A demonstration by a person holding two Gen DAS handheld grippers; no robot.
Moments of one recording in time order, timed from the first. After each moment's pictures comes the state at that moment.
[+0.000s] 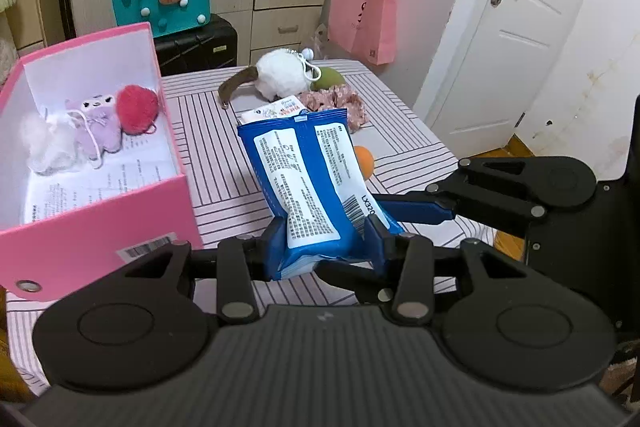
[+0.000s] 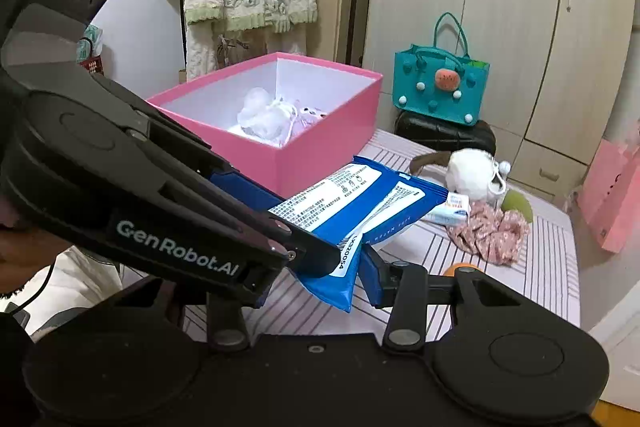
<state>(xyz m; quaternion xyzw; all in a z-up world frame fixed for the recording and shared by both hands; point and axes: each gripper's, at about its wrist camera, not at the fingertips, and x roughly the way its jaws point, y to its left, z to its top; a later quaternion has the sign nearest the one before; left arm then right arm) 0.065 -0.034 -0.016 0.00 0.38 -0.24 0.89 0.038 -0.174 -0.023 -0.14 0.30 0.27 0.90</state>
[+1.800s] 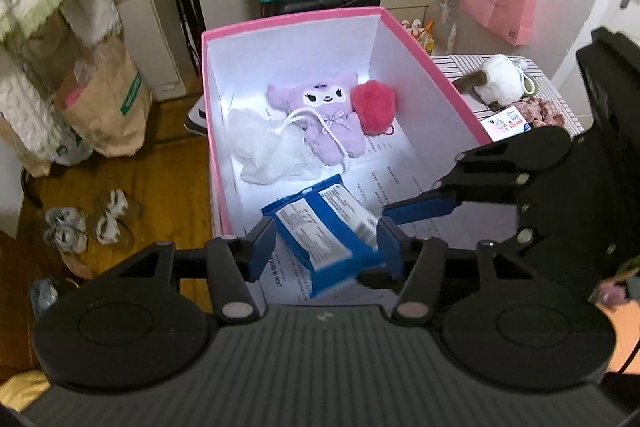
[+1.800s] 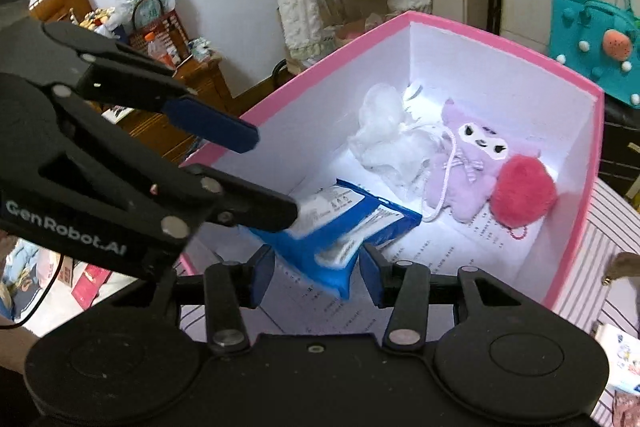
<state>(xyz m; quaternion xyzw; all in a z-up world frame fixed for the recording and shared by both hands) 0.181 0.137 0.008 0.04 0.46 -0.11 0.88 0.202 -0.008 -0.033 -0.12 0.44 0.43 0.78</state>
